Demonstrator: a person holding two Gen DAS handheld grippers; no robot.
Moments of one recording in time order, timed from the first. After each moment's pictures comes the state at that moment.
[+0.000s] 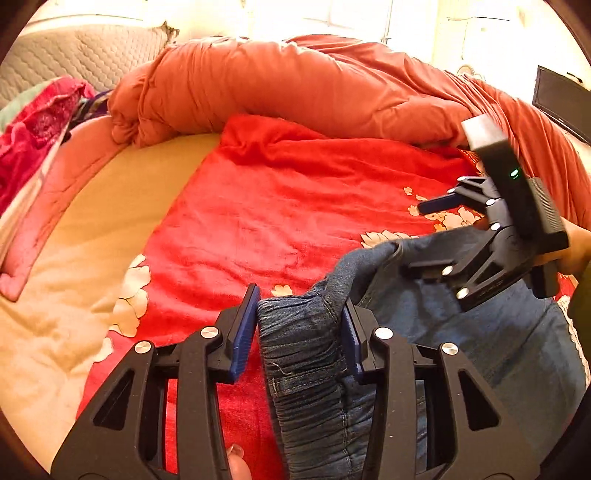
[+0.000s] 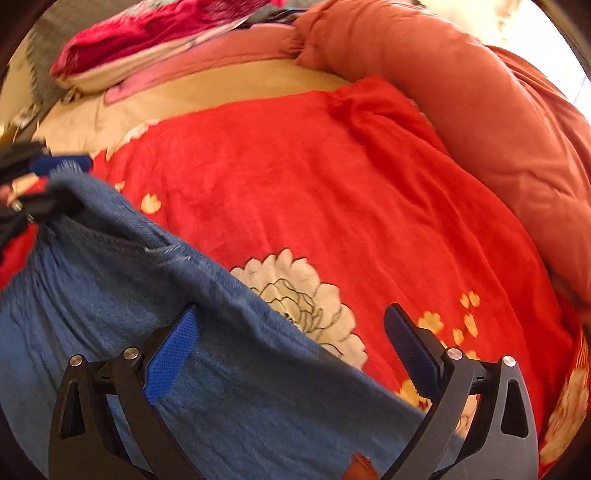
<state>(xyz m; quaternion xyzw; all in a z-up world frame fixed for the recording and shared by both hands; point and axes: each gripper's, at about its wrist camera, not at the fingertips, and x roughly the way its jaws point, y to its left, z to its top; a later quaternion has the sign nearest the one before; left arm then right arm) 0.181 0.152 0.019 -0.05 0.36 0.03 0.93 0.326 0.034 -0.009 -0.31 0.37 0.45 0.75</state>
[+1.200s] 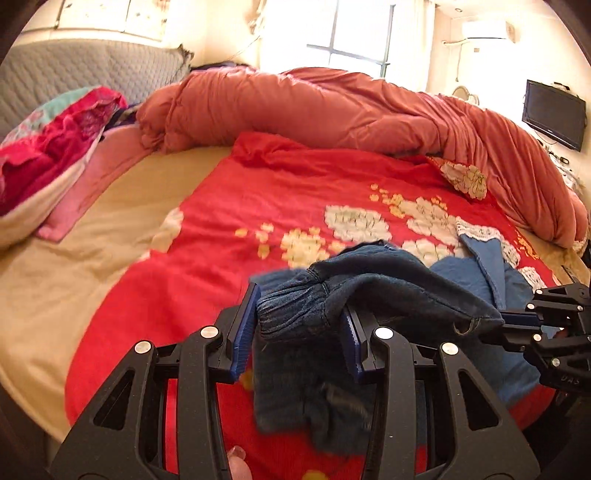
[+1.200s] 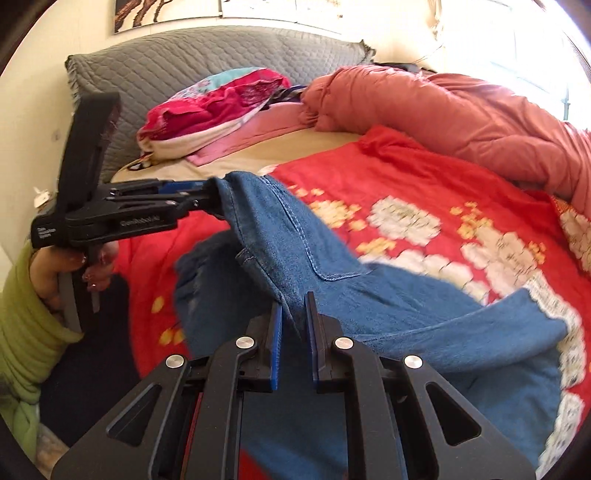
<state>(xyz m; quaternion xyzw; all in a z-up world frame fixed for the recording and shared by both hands) 0.039 0.104 0.027 -0.07 0.31 0.05 0.95 0.073 -0.090 0.033 -0.12 0.31 0.47 0.82</state>
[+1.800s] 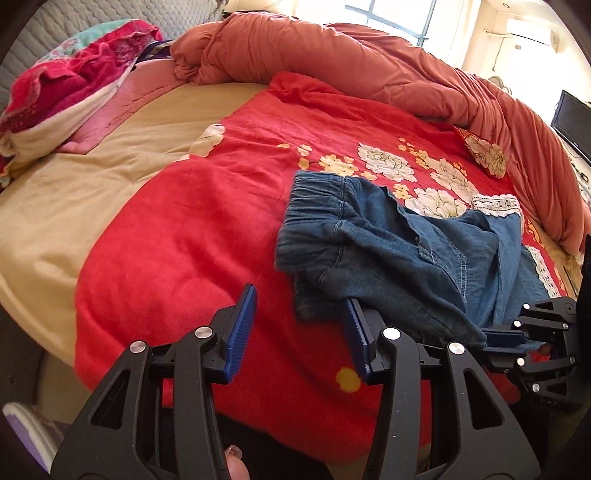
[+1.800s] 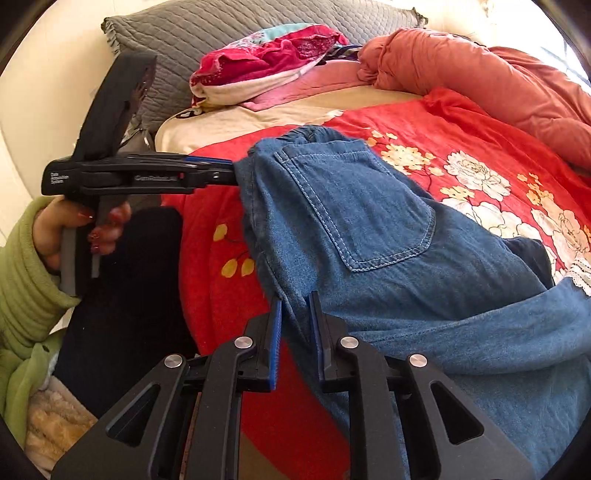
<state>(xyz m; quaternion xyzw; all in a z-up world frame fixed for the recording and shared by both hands) -0.014 0.121 0.000 -0.14 0.39 0.08 0.91 0.029 -0.067 0.001 -0.16 0.37 0.54 0.74</state>
